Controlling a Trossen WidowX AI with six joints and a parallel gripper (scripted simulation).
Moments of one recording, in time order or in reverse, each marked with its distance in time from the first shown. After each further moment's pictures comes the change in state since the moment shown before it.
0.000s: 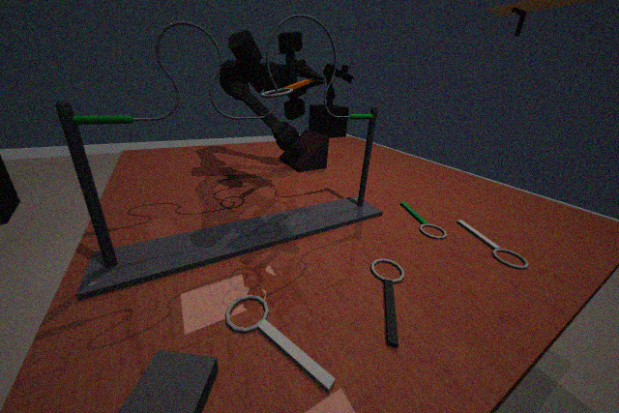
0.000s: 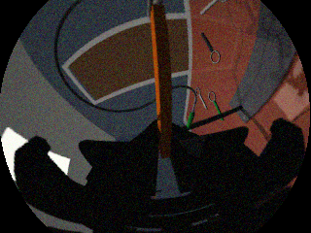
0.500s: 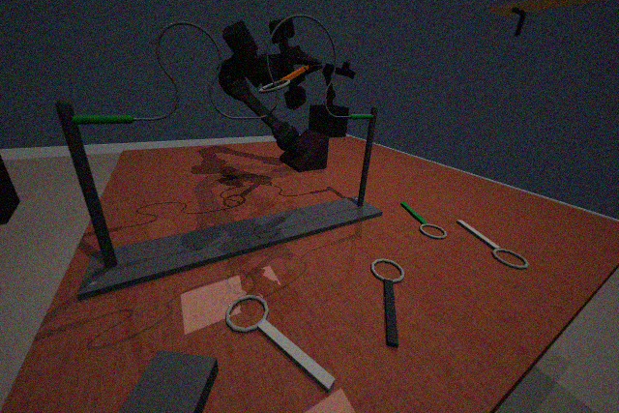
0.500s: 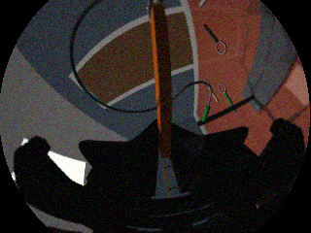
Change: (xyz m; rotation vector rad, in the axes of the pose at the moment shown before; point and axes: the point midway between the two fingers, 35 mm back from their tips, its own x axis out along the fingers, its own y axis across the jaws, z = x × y) arm -0.005 0.029 0.003 0.133 0.017 0.077
